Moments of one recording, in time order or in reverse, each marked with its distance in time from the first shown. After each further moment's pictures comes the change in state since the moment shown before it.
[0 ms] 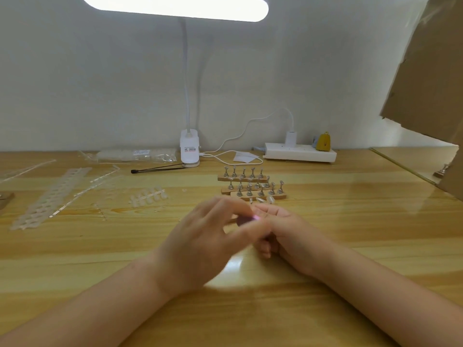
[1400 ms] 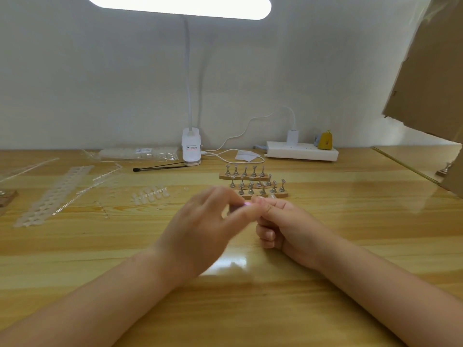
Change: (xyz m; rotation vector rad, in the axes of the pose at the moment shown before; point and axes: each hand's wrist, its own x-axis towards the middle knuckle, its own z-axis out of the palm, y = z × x) left_hand 0.004 -0.005 -0.001 -0.009 -0.067 -0.136; right_hand 0.003 -0.004 0.001 0.114 0.112 0.023
